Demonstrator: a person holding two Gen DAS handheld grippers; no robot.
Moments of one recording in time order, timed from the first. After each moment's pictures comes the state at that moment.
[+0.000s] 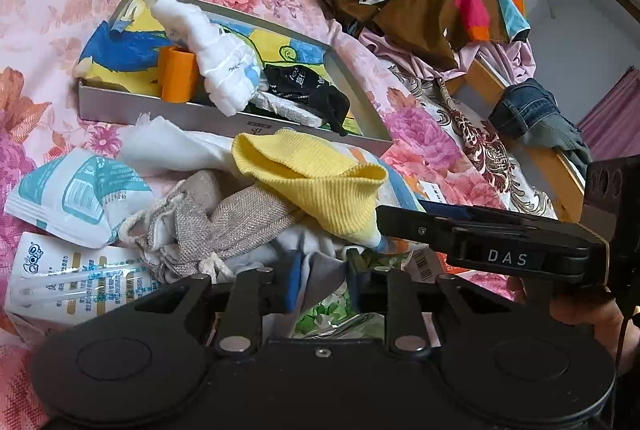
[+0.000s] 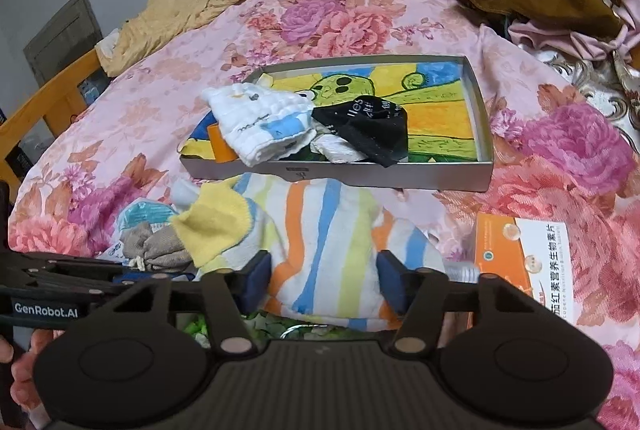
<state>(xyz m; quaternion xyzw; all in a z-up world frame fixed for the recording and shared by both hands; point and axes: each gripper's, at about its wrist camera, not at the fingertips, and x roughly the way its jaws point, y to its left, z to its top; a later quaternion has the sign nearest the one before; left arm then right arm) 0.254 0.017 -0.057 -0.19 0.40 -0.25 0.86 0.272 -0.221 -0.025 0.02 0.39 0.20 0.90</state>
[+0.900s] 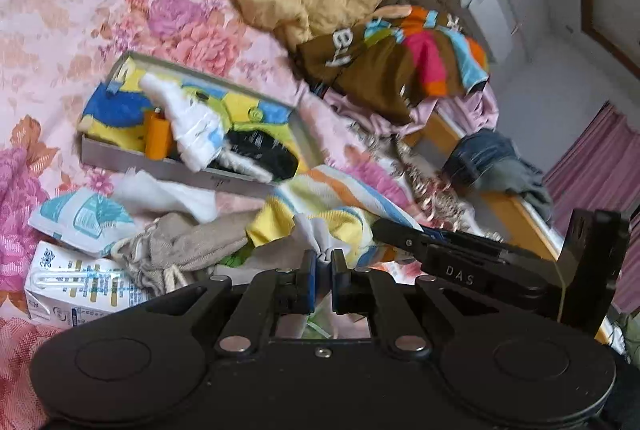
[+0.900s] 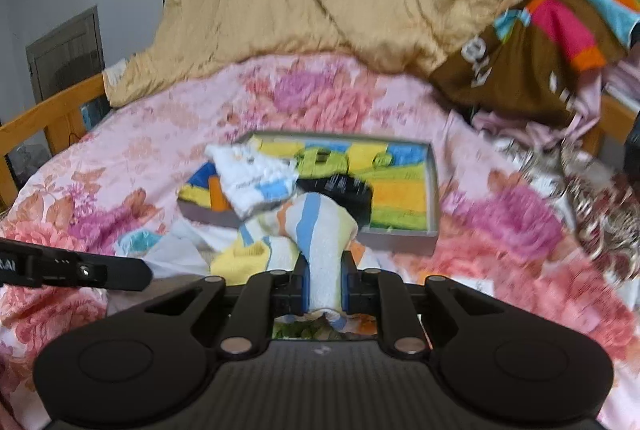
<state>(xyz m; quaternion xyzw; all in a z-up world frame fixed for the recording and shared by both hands) 0.197 0.019 0.002 -0.22 0.31 -0.25 0.89 0.217 -0.236 0.021 -0.04 0.27 0.16 0.95</state>
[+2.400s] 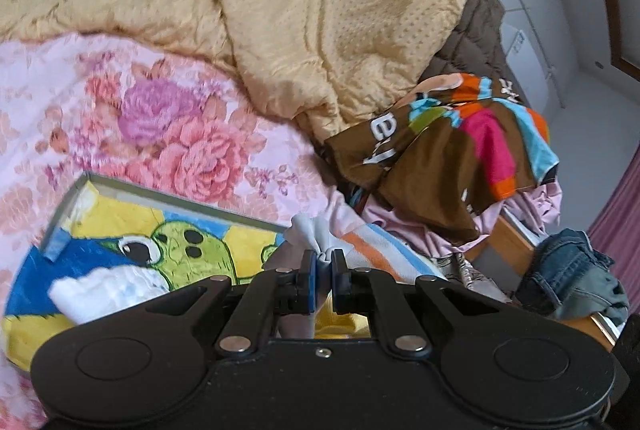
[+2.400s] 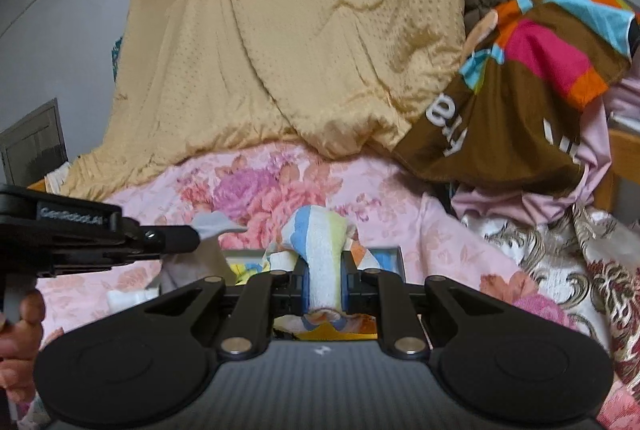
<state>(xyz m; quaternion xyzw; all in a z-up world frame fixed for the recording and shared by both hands) 0.407 -0.033 0.024 -0.21 0.24 -0.18 0.93 0.370 -0.268 0.014 0.05 0.18 0.14 0.97</state>
